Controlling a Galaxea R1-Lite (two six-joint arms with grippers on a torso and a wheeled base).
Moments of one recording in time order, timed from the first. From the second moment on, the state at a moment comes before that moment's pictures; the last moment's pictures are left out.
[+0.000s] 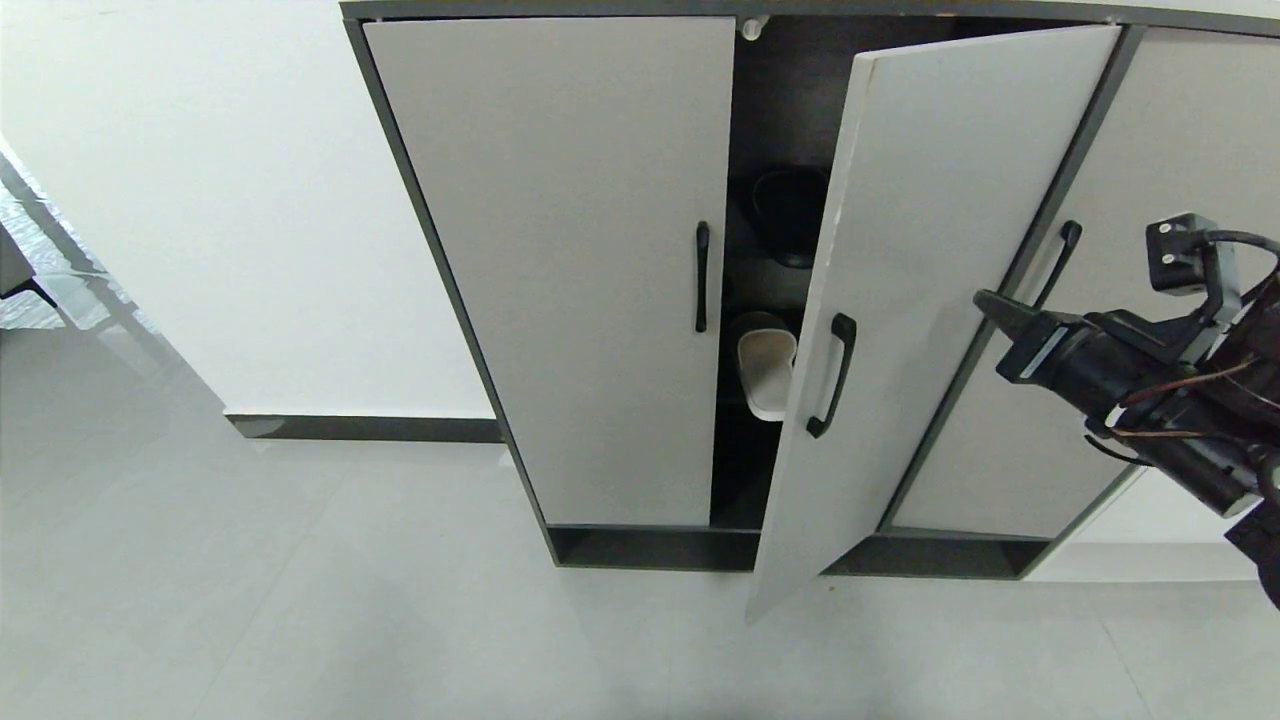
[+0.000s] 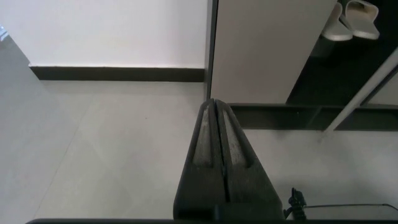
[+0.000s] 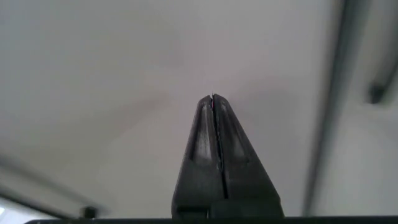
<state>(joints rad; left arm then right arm) 0.00 0.00 0.00 0.00 -0.01 0.00 0.29 1.66 -0.66 -1.21 0.04 0.25</state>
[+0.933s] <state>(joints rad) 0.00 0.00 0.00 0.00 -0.01 0.00 0.35 1.89 -0.80 -1.34 -0.26 0.10</state>
